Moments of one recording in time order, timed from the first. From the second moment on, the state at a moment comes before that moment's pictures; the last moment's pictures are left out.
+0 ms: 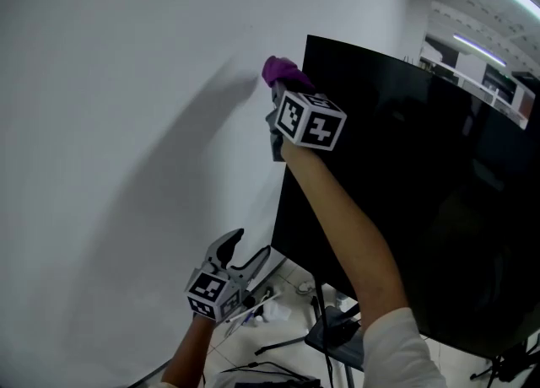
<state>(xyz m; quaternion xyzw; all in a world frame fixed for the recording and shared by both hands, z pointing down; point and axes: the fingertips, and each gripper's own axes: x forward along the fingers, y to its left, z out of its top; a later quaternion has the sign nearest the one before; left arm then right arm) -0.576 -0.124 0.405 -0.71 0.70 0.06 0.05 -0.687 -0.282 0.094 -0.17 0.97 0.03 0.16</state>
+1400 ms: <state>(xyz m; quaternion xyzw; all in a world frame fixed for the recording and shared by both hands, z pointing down) -0.344 -0.160 0.391 -0.88 0.47 0.09 0.02 -0.383 -0.279 -0.026 -0.36 0.91 0.17 0.12</state>
